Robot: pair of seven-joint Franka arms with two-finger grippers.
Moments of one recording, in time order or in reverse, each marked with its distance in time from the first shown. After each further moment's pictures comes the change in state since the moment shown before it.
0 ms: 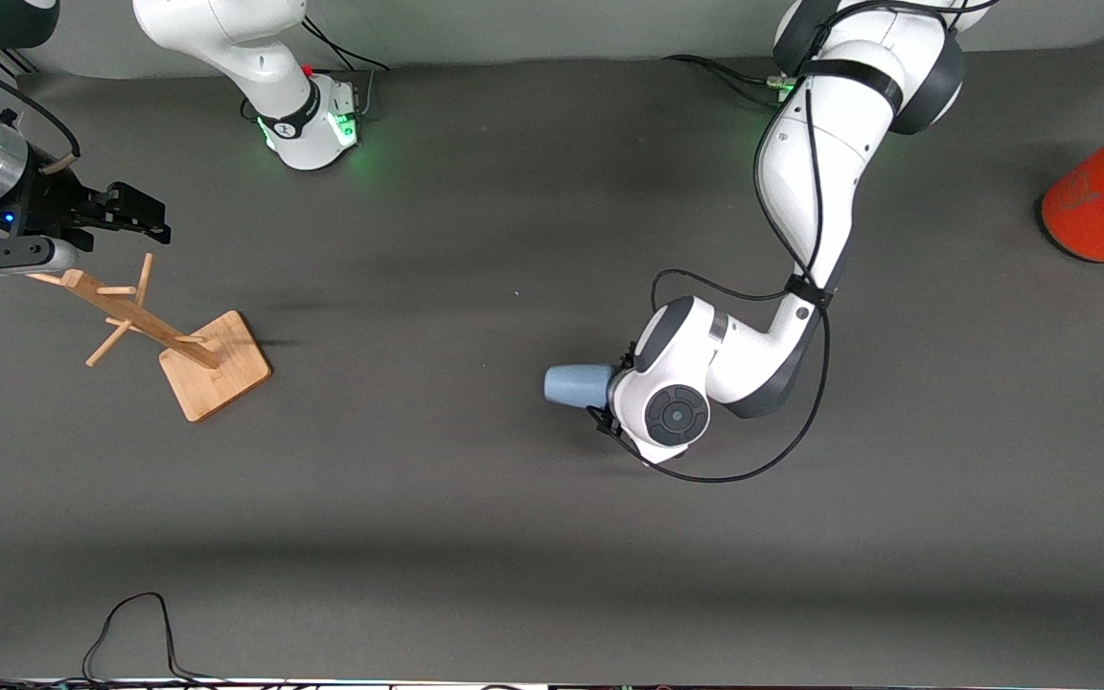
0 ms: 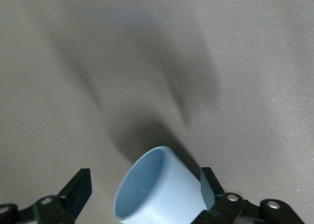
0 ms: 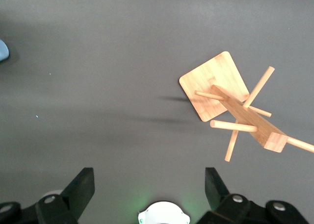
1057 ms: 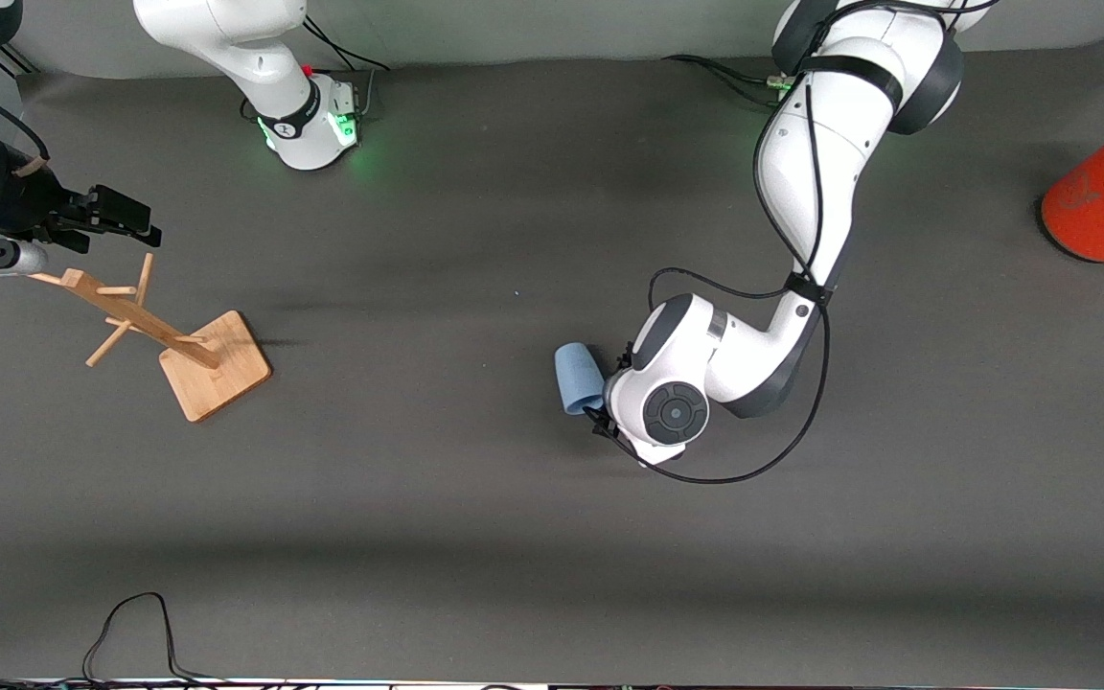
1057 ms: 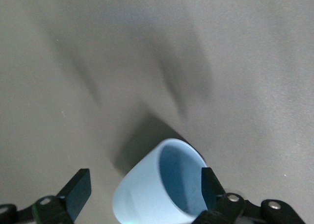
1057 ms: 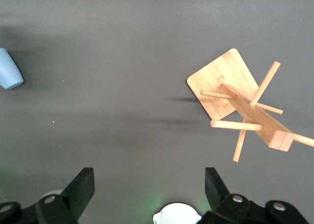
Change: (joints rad) left arm -0.006 0.000 -0.004 0.030 0.000 -0.001 -0.002; right arm -0.063 0.000 0.009 -0.001 0.062 0.003 -0.002
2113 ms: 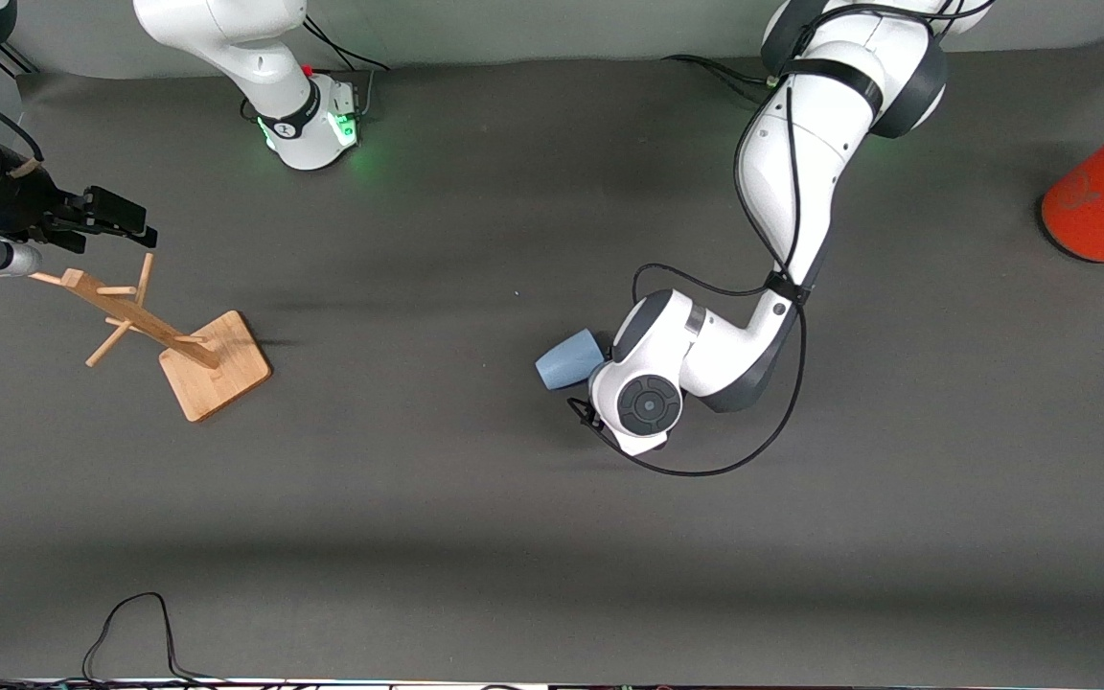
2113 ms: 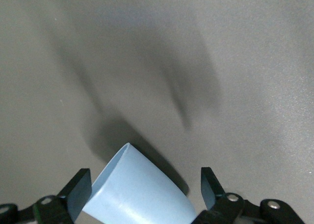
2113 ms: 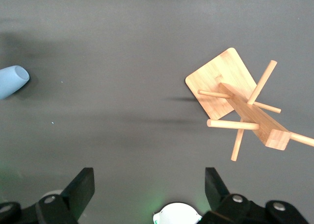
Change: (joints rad) left arm -0.037 0.026 0.006 0.008 0.000 -0.008 -0.035; right arm -0.005 0.000 -0.004 -0.001 0.000 0.000 0.000
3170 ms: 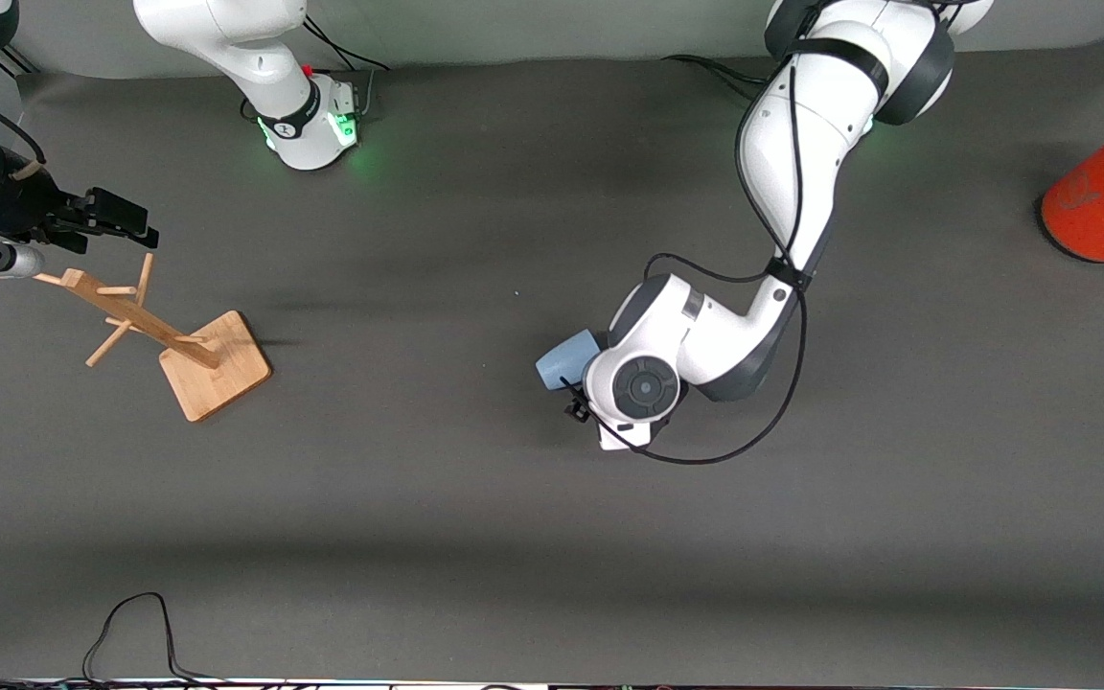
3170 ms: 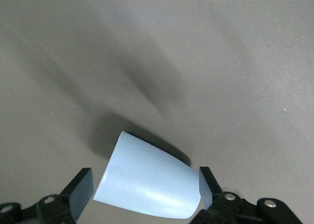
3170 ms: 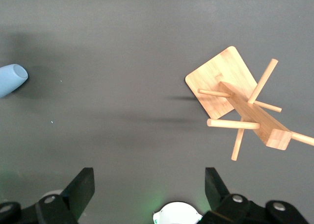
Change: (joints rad) left arm -0.017 -0.096 -0.008 -0.121 0.015 0.128 0.292; right arm 0.000 0.002 0.000 -0.006 0.000 0.000 0.000
